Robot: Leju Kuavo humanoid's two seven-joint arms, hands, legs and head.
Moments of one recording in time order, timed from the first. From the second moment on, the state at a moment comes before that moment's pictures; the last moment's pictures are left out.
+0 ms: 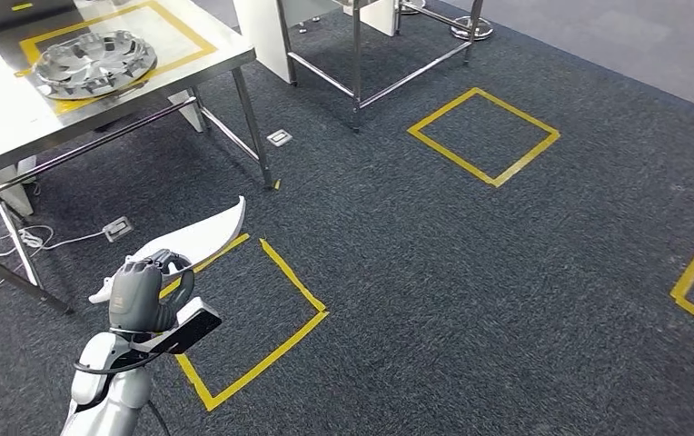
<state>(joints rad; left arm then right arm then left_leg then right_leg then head) -0.26 0.00 -0.14 -1.10 -0.97 0.34 -0.51 -0.06 0.08 -0.82 -0.23 0.87 -0.41 0.34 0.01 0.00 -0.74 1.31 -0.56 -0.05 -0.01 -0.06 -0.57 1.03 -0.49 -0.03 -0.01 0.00</state>
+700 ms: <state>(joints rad) -0.23 -0.01 -0.10 -1.16 -1.01 0.30 -0.48 -0.07 0.09 -0.83 -0.23 0.90 -0.41 0.34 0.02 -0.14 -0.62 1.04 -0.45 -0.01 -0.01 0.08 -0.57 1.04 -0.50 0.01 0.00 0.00</state>
